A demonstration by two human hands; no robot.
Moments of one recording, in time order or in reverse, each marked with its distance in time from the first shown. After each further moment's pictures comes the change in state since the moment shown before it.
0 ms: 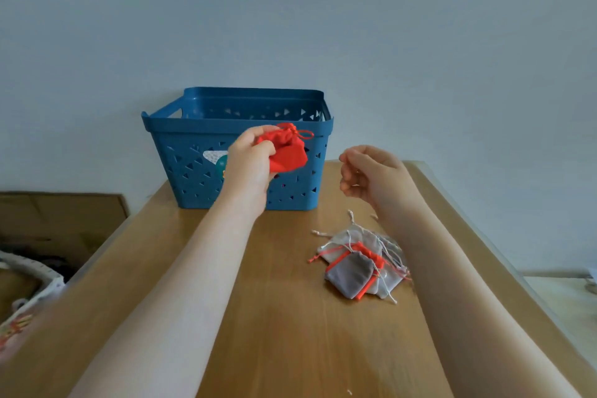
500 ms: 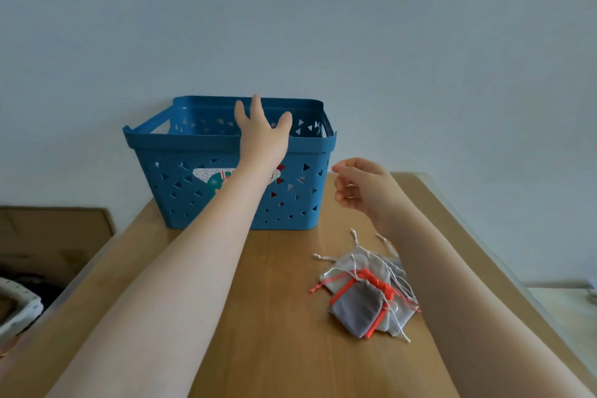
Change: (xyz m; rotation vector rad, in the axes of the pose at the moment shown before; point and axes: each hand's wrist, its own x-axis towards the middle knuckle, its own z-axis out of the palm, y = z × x) left_hand 0.096 -0.004 0.025 0.574 0.000 0.196; right_hand 0.064 0.019 -0.001 -0.114 -0.004 0.158
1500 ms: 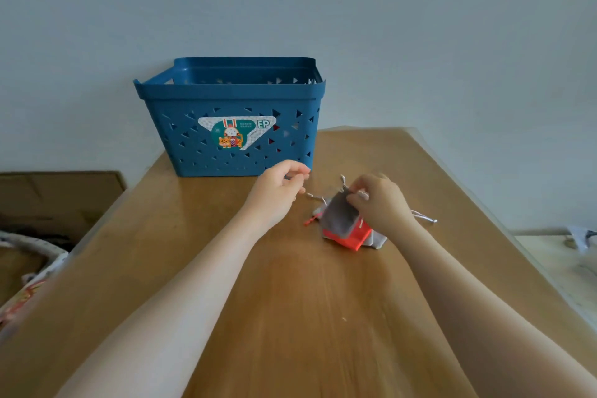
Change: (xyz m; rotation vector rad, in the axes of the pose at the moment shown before) left_hand -0.164 -0.046 -0.017 0.128 -0.384 -0.002; right_hand -0.084 0.080 -0.026 -0.965 0.170 -0.153
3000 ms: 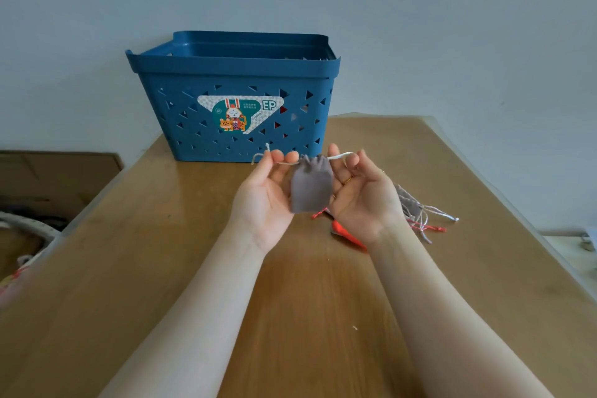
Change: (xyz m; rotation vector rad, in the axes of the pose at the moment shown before) left_hand -0.011 -0.014 0.007 -1.386 0.079 -0.263; right_hand -0.007 -0.043 0.026 2.003 -0.318 0.394
